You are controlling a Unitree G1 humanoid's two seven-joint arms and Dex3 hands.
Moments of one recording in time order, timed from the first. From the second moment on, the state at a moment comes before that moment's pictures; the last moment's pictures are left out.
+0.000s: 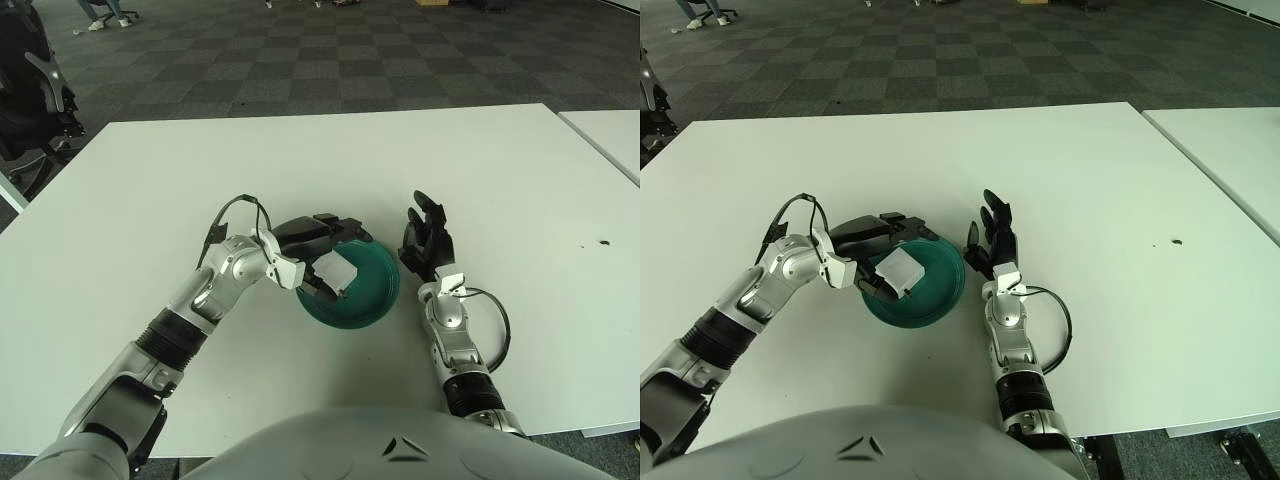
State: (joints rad) left arm -0.28 0.46 -0.45 0.02 0.48 -0.37 -0.53; right arm -0.02 0.10 0.03 0.42 -0.13 -0.38 -0.19
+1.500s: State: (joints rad) left arm -0.16 0.28 -0.13 0.20 0.09 -0.44 -0.29; right arm -0.02 0.10 0.02 0.41 -0.12 -0.36 -0.18
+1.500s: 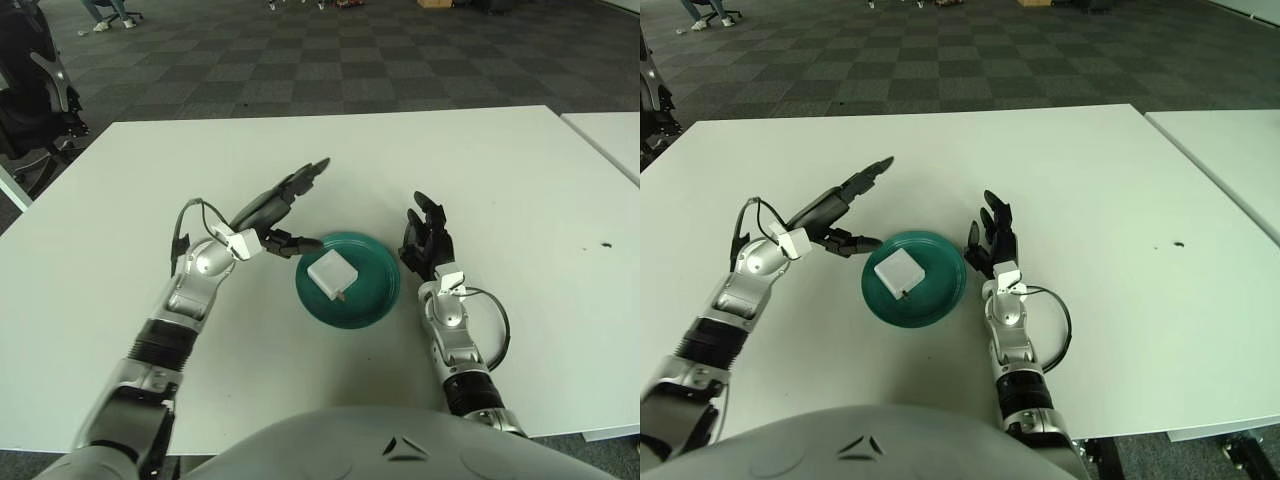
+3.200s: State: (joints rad) left arm 0.09 0.00 -0.03 0.39 -0.06 -0.69 -0.23; right arm -0.20 0.03 -0.01 0.70 -0.06 -0.60 -0.08
